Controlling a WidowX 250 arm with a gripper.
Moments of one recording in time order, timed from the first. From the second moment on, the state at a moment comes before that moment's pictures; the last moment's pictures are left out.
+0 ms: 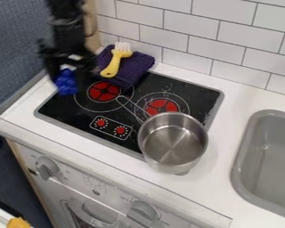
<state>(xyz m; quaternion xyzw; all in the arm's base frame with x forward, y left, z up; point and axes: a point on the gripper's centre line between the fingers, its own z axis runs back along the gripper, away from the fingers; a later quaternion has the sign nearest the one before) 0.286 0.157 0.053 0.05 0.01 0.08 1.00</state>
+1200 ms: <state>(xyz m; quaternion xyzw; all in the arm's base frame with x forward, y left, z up) 0.278 0.152 0.032 0.04 -0.01 0.05 1.00</state>
